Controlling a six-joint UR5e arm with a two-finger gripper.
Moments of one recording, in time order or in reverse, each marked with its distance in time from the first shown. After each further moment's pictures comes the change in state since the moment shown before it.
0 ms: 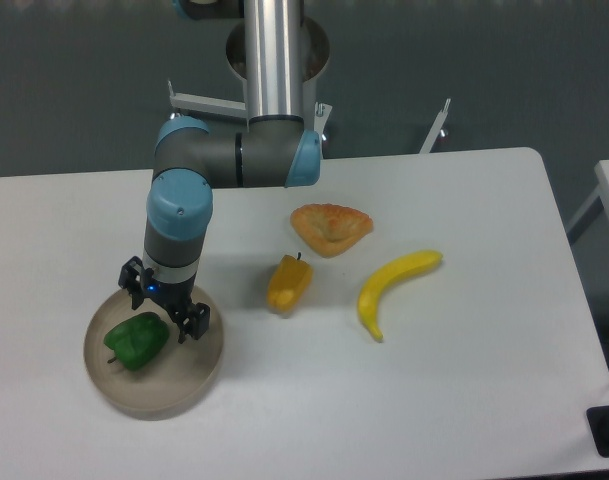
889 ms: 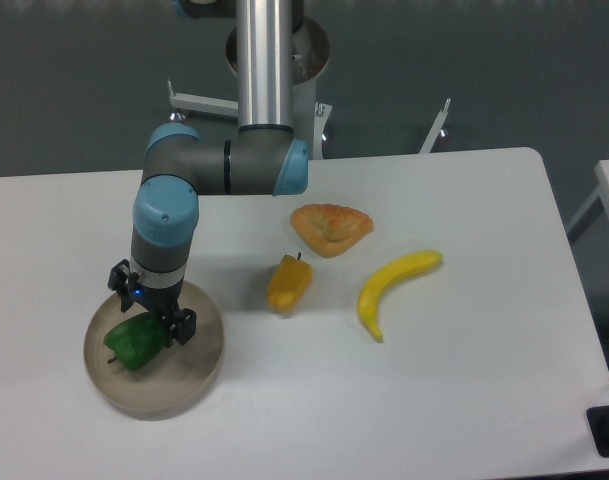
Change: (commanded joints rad) arm -0.025 -0.025 0.011 0.008 0.000 0.020
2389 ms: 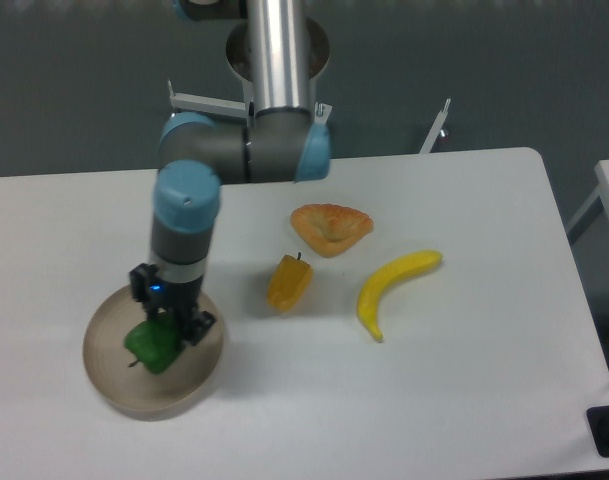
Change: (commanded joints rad) arm 0.190 0.109 0.054 -0.070 0.008 0.188
